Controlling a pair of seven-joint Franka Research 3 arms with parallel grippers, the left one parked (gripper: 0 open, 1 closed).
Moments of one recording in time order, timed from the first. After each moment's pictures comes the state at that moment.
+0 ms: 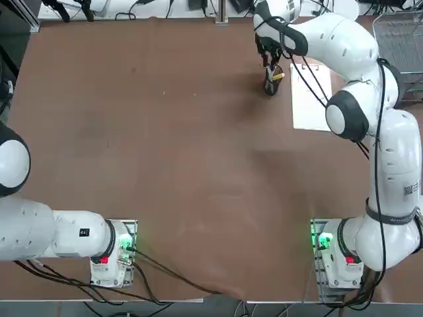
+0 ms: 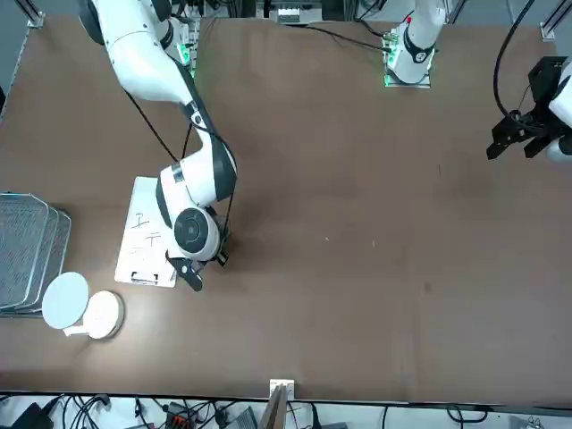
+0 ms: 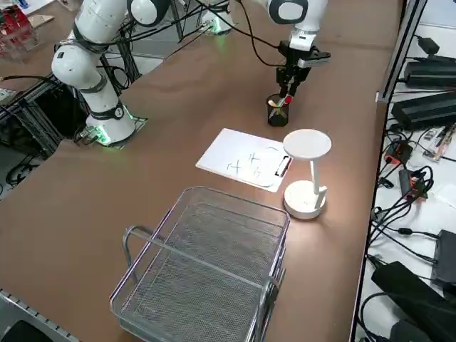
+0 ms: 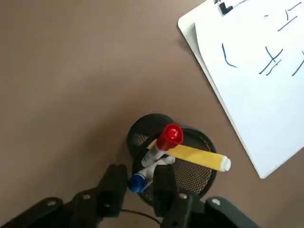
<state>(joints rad) 0.45 0.87 -0.01 -1.08 -0.08 1.74 1.13</state>
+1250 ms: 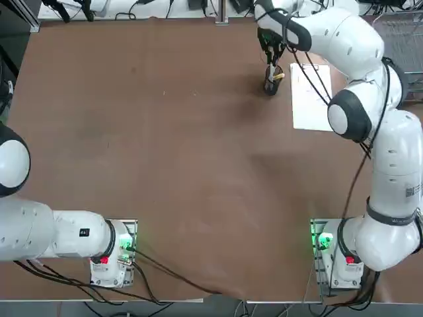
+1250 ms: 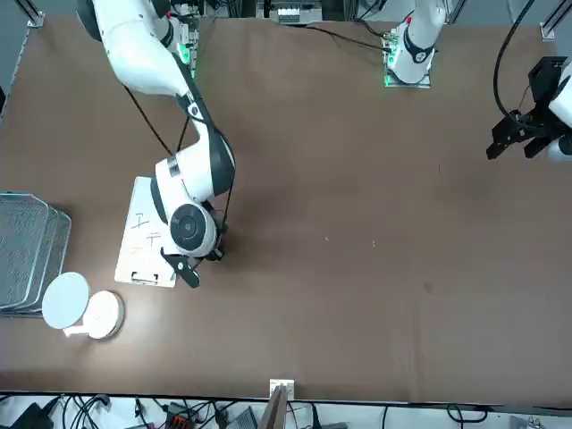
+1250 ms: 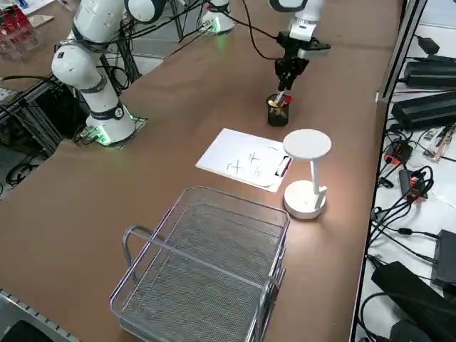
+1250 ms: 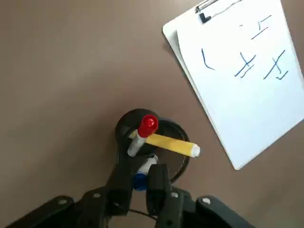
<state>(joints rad) 0.45 0.82 -0.01 -1.03 -0.09 1.62 1.08</state>
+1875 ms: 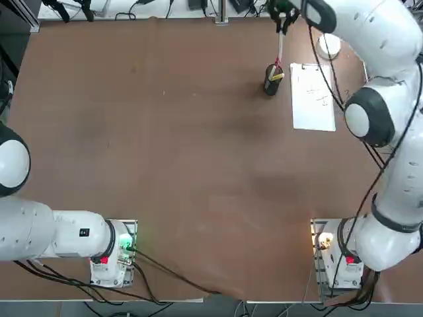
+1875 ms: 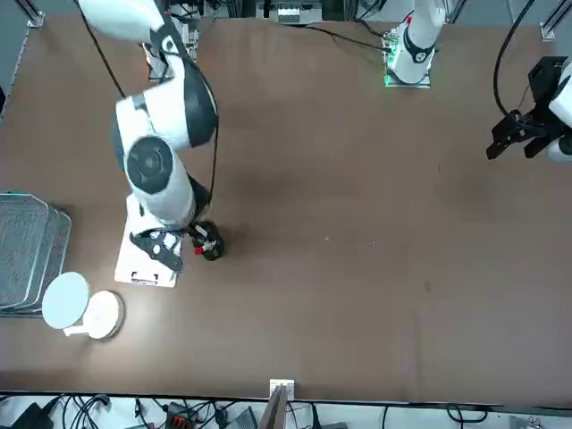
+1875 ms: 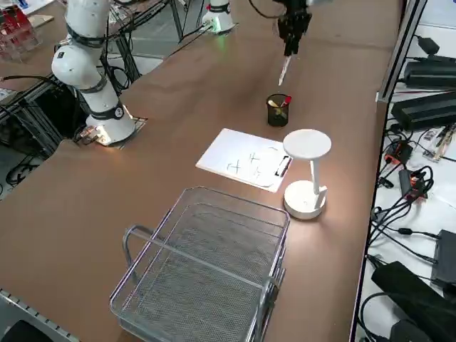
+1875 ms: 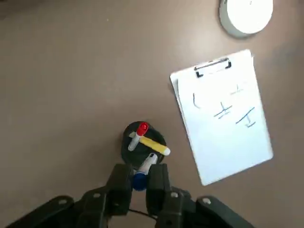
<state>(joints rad) 0.43 0.60 -0.01 -1.04 -0.13 1.57 0.76</state>
